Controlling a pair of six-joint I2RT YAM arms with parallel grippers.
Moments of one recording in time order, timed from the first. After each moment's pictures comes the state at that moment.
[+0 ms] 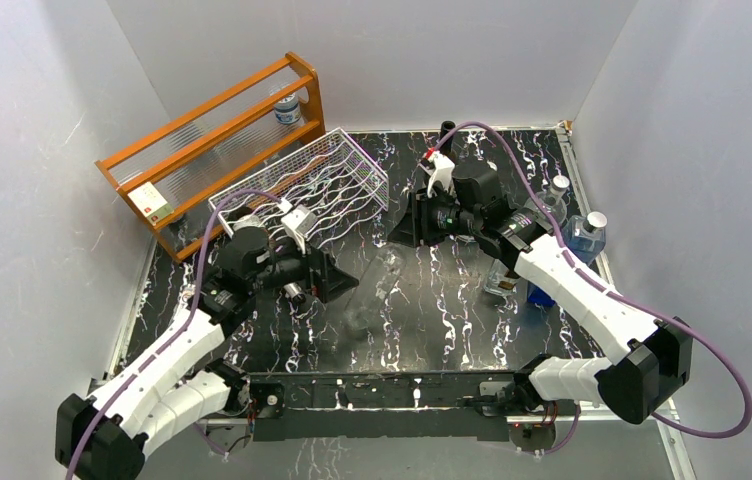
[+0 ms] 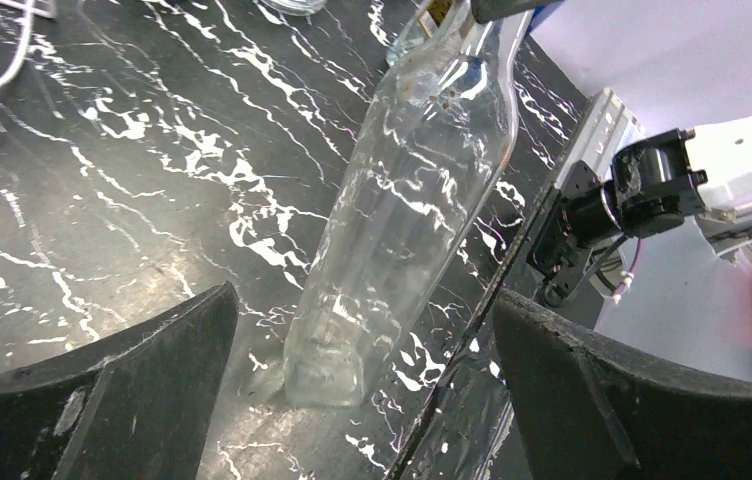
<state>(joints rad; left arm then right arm) -0.52 0.85 0.63 -0.11 0.54 -0.31 0.64 1.25 1.16 -0.45 -0.40 0.41</state>
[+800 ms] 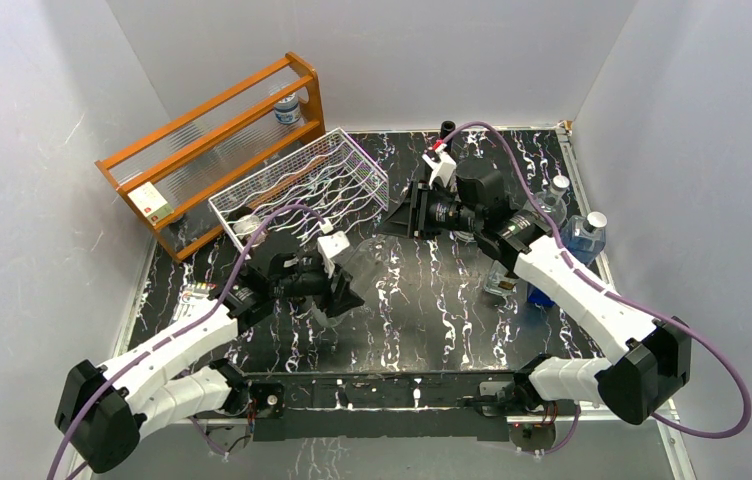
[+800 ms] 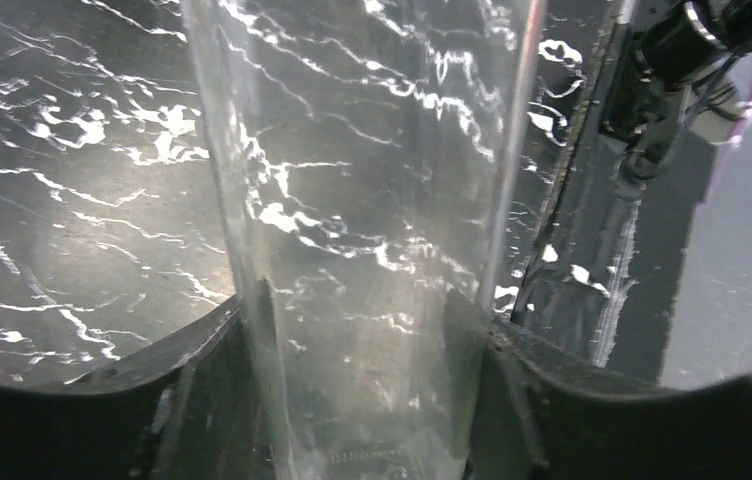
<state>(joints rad) -0.69 0.97 0.63 -0.15 0.52 0.02 0.64 1.24 1.14 -0.30 -0.49 0.67</state>
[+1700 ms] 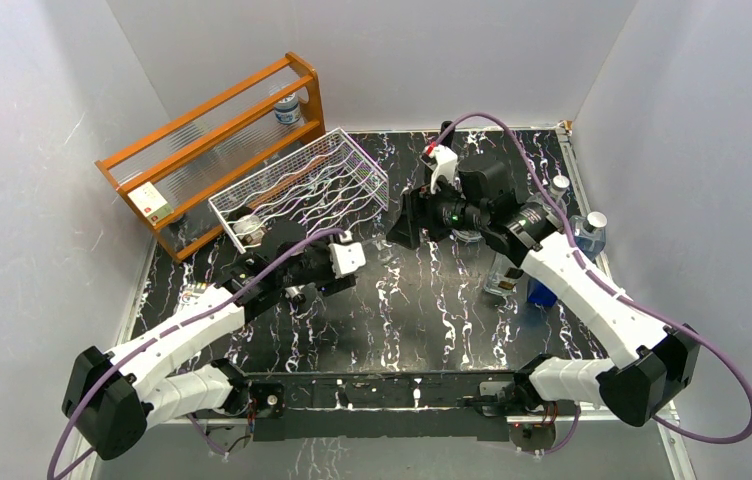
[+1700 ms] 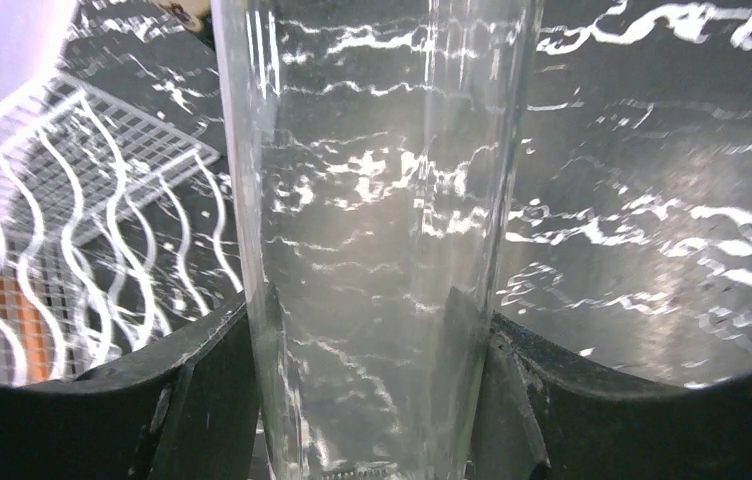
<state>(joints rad) -0.69 1.05 0.72 -0.16 0.36 0.54 0.64 1.22 1.21 -0.50 -0.36 0.32</state>
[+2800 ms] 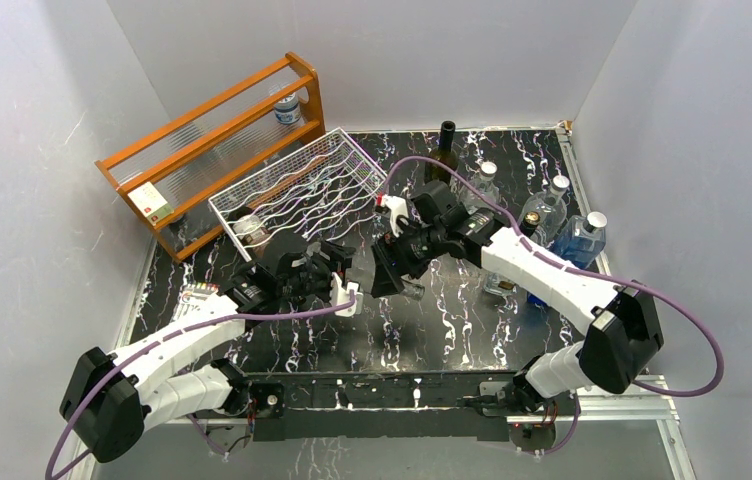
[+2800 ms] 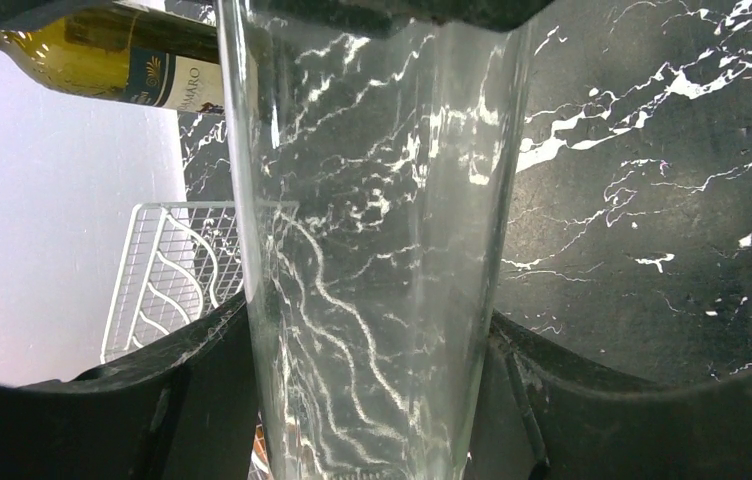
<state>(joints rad) -0.71 1.03 0.63 -0.12 0.40 1.21 0.77 1.41 1.17 -0.64 -0.59 0.13</state>
